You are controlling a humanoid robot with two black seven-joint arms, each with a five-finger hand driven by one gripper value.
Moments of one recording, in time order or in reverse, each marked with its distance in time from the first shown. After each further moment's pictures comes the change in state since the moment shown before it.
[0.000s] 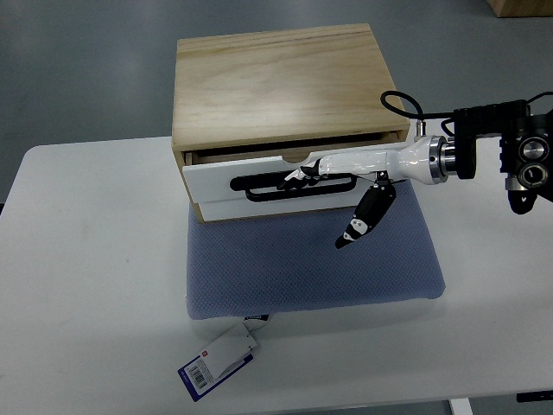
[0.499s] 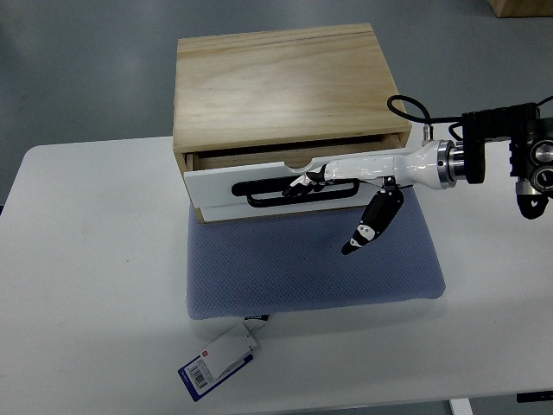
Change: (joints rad) left arm 0.000 0.000 0.000 0.000 0.000 0.000 0.000; right arm -0.005 -0.048 -0.011 0.052 0.045 0.000 -0.020
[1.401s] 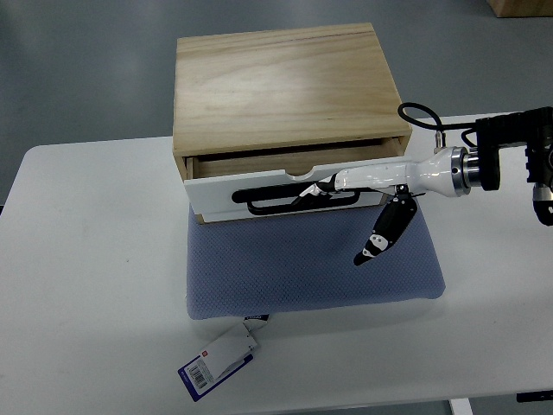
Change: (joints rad) left arm 0.000 0.000 0.000 0.000 0.000 0.000 0.000; right arm 0.008 -0.061 -0.028 0.044 0.041 0.000 0.000
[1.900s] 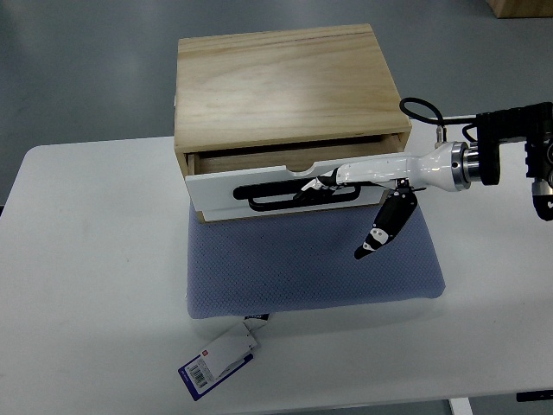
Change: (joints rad) left arm 0.000 0.000 0.000 0.000 0.000 0.000 0.000; right arm 0.006 0.008 0.001 -0.036 0.000 0.000 0.000
